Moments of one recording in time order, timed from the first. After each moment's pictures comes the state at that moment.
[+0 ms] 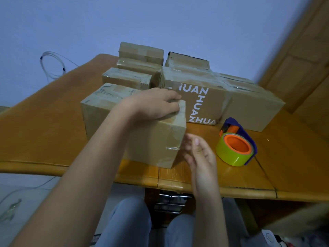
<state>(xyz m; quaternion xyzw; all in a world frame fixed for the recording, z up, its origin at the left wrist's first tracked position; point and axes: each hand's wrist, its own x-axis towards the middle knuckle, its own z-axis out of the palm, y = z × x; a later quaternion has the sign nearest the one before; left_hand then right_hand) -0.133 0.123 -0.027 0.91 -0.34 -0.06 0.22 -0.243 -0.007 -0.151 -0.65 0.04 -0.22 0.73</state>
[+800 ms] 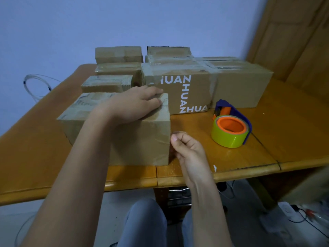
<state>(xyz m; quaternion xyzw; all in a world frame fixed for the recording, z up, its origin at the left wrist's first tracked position) -0.133 0.121 -0.029 0.92 -0.34 -0.06 0.21 -0.233 0.003 -0.158 -0.56 0.07 -0.18 0.81</state>
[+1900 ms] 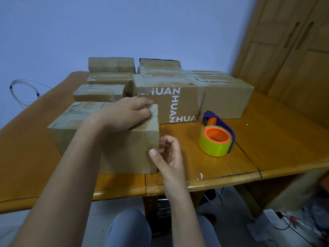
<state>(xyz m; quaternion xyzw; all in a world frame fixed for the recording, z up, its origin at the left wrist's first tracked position) -0.139 0.121 -0.027 0.91 -0.33 -0.07 0.24 -0.238 0.020 -0.166 -0.64 0.03 -0.24 0.72</state>
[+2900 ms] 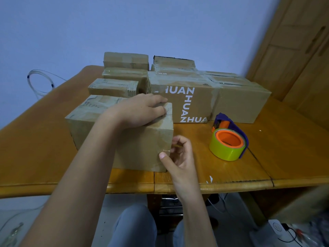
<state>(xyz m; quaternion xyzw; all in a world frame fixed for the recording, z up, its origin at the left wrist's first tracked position) -0.136 0.122 -0.027 0.91 -0.34 -0.07 0.23 -0.238 0.014 -0.170 -0.67 -0.01 -0.23 0.70</state>
